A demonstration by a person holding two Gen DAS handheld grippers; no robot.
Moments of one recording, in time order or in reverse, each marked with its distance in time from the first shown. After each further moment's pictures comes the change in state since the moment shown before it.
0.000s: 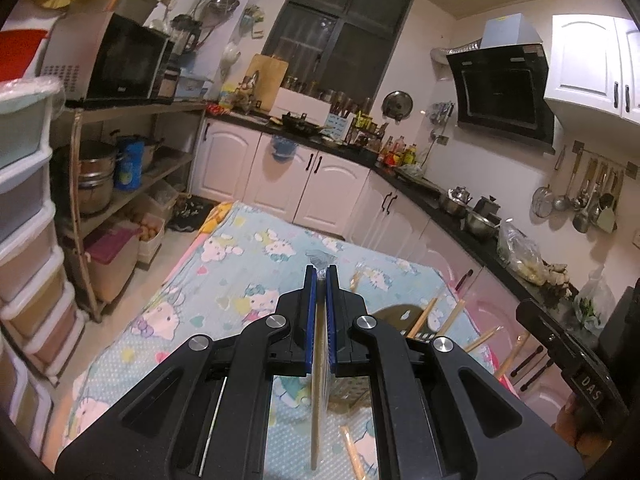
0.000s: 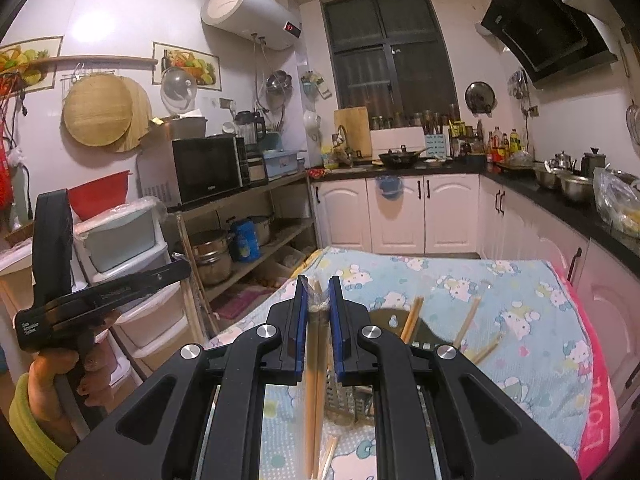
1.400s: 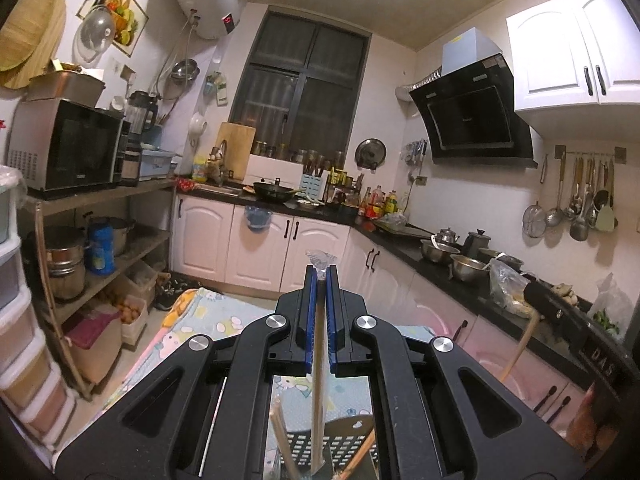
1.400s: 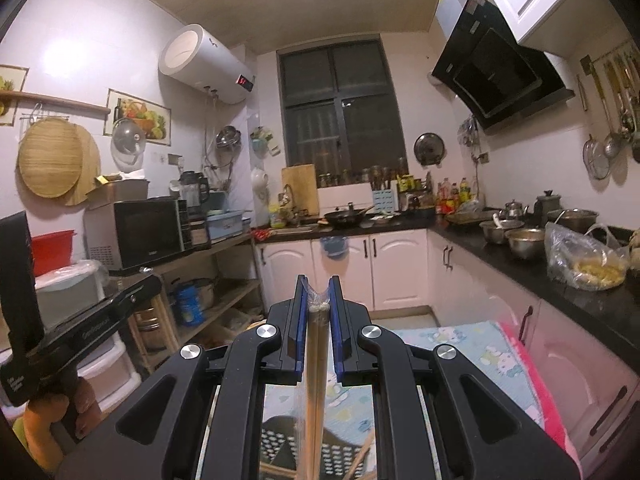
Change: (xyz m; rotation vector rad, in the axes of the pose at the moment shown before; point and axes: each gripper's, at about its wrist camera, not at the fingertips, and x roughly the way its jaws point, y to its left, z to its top) left arm 0.052 -0.090 0.044 0.138 -0.218 -0.018; right arm 0.003 -0.076 0.066 0.016 -0.202 -0.190
